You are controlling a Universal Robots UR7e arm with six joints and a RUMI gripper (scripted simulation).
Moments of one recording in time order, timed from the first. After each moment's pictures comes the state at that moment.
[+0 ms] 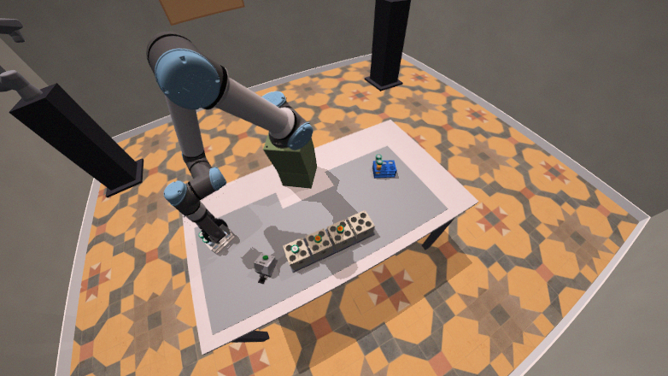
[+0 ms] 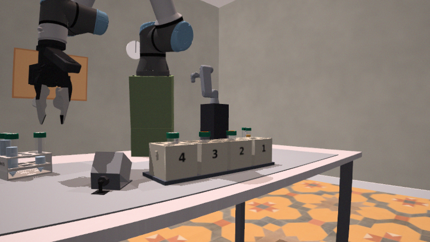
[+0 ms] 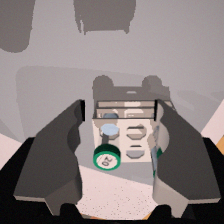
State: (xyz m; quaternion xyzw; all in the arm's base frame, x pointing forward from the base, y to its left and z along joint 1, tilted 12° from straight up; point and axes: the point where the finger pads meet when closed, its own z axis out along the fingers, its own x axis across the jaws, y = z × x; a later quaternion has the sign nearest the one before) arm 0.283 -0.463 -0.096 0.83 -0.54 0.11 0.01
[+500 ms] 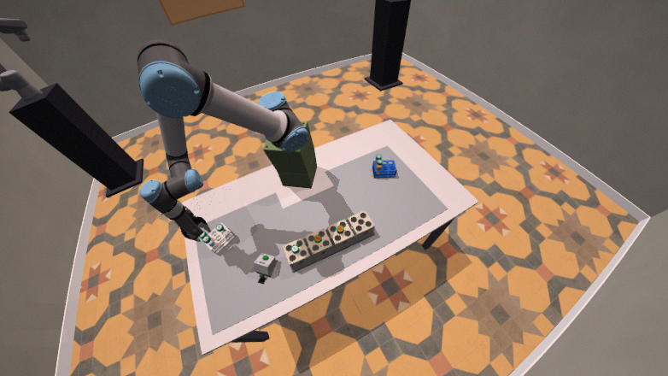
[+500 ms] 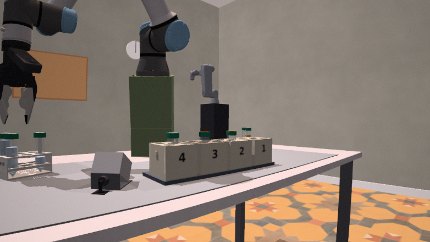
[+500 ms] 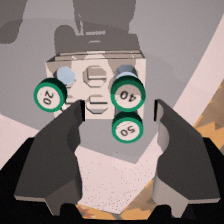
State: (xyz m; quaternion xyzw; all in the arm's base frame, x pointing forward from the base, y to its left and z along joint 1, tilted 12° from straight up) arm 0.227 -0.548 -0.095 0.83 -0.54 0.11 0.01
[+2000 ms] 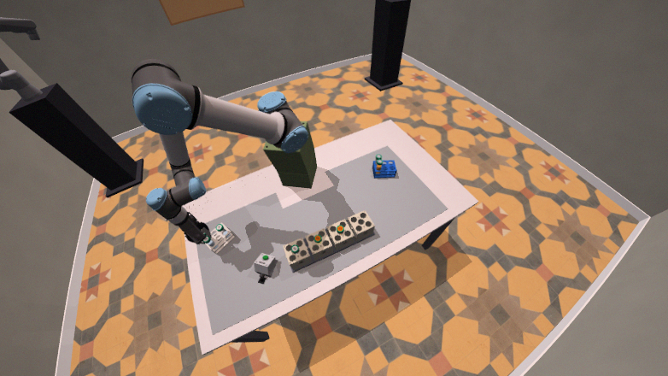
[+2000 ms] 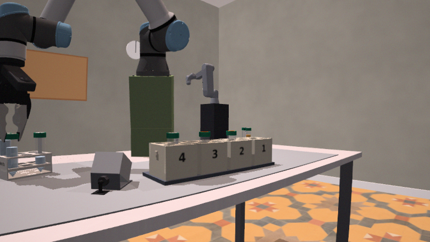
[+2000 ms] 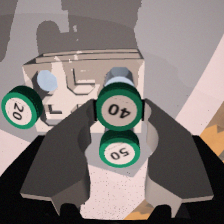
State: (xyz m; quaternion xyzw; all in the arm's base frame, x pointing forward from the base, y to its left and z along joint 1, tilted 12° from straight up) arm 0.228 -0.566 -0.141 0.83 -0.54 0.11 0.01
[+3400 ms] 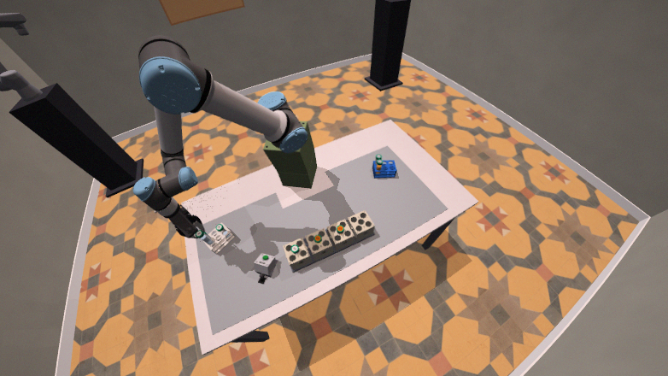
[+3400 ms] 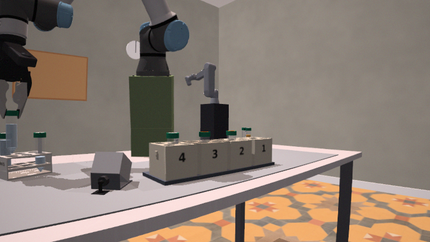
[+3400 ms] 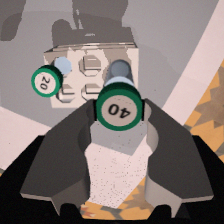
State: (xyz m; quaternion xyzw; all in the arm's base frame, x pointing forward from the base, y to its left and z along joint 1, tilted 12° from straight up) arm 0.218 -0.558 -0.080 0.83 -0.54 0.11 0.01
